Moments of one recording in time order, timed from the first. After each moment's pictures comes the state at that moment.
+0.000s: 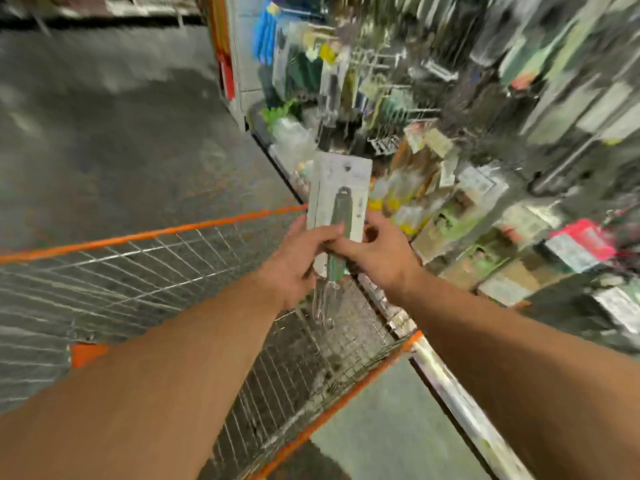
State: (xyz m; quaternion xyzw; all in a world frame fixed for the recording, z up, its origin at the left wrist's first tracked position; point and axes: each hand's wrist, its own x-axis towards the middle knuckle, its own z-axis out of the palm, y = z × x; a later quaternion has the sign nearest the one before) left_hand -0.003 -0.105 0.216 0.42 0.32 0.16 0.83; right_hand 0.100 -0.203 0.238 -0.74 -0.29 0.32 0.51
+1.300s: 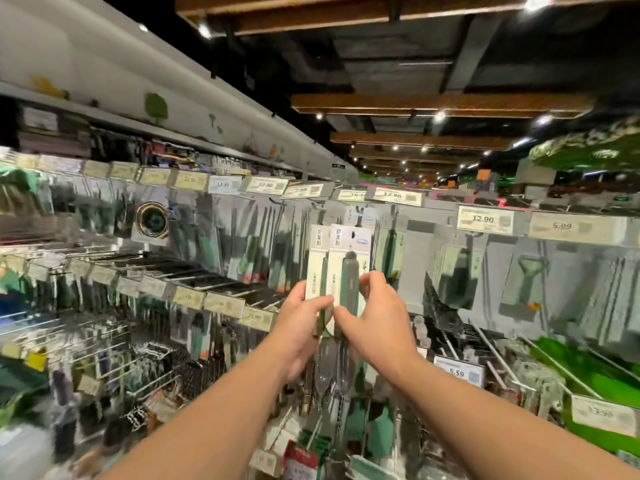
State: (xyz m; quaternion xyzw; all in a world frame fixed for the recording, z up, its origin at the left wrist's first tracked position) left_hand 0.290 -0.365 0.598 0.60 -0.03 0.06 0.80; right_hand 0.291 -0.497 0.615 -0.89 -0.13 -0.27 0.35
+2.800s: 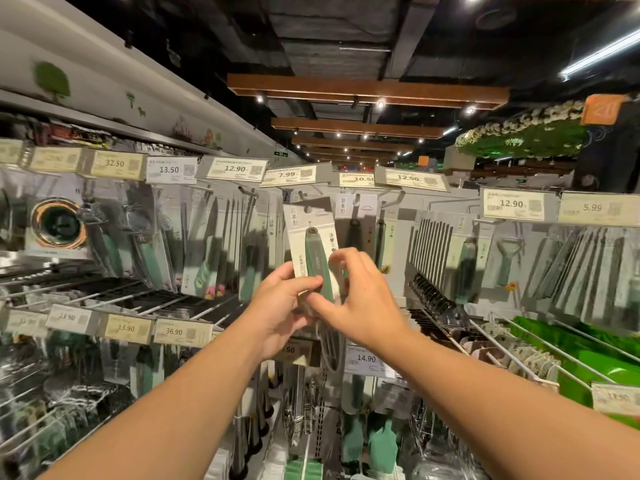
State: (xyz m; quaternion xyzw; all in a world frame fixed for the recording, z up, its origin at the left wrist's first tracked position) left_hand 0.406 -0.305 0.610 0.56 -0.12 -0.02 0.82; right_hand 0.395 -0.452 0.617 -0.89 -0.18 -0.32 0.28
